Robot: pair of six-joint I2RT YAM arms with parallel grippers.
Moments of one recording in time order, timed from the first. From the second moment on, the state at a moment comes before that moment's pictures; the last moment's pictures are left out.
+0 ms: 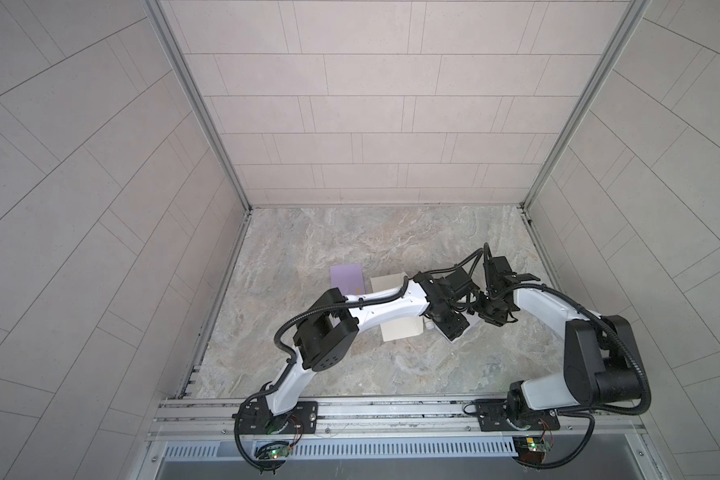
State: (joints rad) left arm -1.08 2.15 1.78 -0.76 0.17 -0.13; right arm 0.05 1.47 0.81 -0.72 -0.11 0.50
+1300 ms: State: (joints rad) left arm -1.09 1.69 1.26 -0.20 0.06 -0.15; right arm 0.16 1.42 0.87 -0.73 -0.09 0.35
